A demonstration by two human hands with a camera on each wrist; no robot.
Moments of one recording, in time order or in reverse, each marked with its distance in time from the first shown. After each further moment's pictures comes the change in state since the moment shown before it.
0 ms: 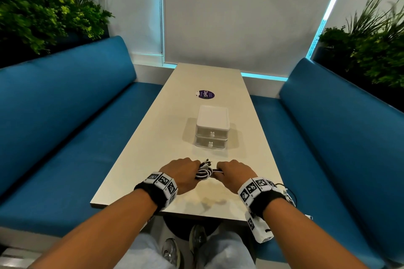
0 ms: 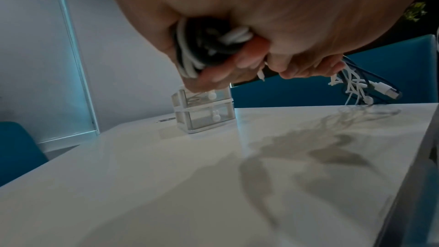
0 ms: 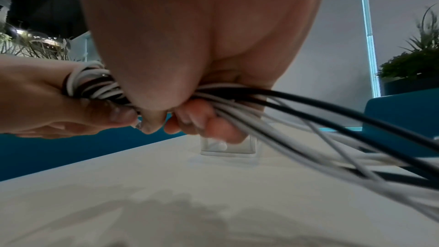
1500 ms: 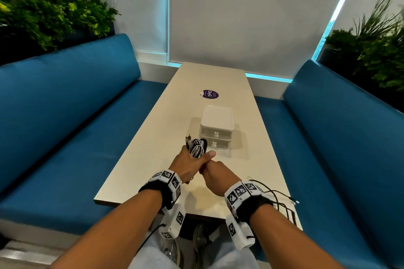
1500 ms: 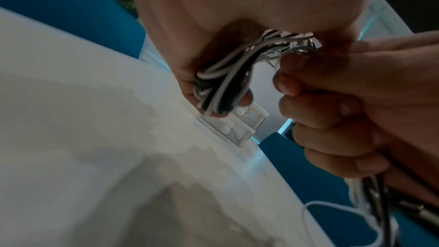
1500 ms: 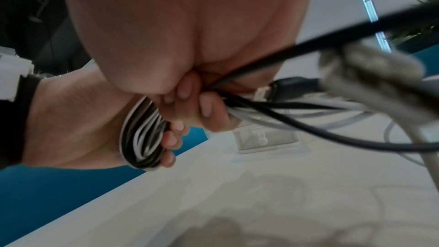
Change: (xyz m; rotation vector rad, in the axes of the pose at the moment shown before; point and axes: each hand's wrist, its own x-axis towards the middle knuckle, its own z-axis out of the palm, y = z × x) left_hand 0.021 -0.006 0.011 -1.052 0.231 -0.347; right_hand 0.000 -0.051 0.000 0.278 -0.001 -0.195
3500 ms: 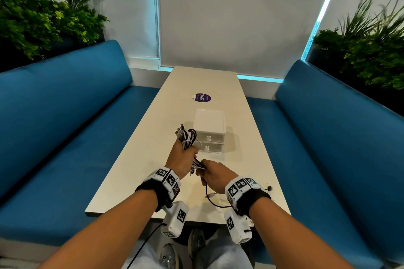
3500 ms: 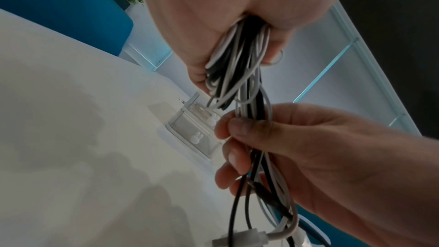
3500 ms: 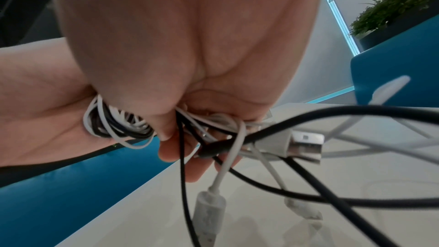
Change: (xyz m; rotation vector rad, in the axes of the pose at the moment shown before) left_hand 0.005 0.034 0.003 -0.381 0.131 0.087; right_hand 0.015 0.029 -0.008 0.204 -0.019 0.074
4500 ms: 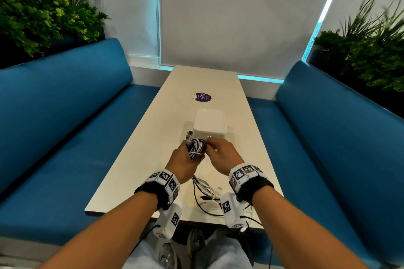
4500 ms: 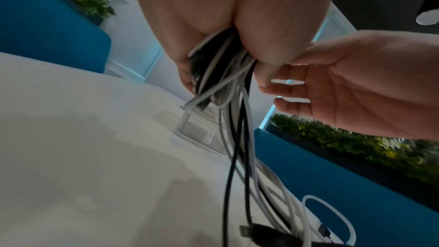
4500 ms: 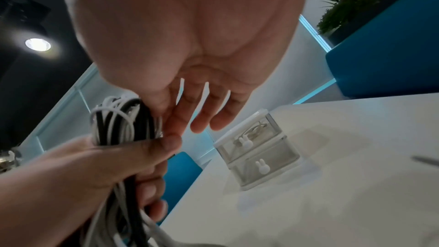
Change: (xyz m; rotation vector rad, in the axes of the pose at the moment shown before) left_hand 0.000 -0.014 -0.004 0.431 -0.089 0.133; right_hand 0.013 -0.006 -0.033 0.135 0.374 -0.161
